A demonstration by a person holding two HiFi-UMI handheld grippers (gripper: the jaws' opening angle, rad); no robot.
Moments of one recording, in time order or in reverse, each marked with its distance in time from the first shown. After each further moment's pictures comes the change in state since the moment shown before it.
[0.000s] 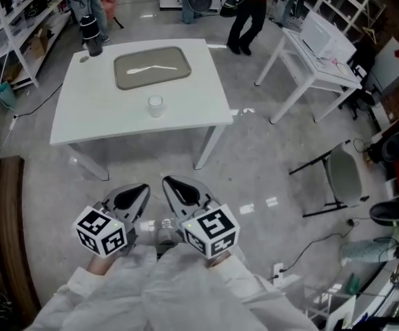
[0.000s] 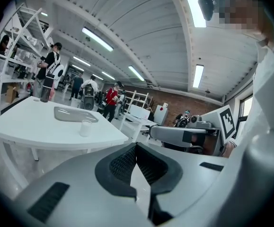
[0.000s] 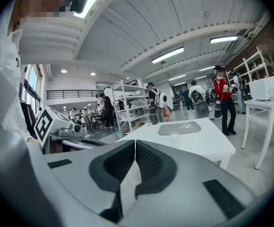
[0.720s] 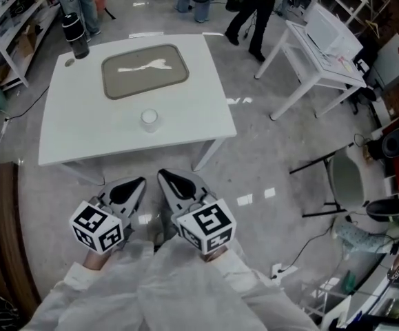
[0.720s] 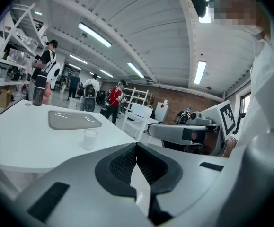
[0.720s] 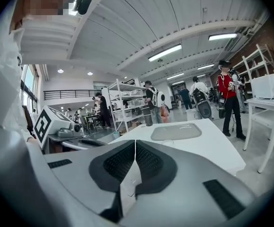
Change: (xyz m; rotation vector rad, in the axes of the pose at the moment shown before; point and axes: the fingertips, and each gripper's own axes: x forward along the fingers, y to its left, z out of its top) left arm 0.088 0.093 0.048 0.031 0.036 -0.008; right arm 0.097 -0.092 0.028 0.017 0.006 -0.014
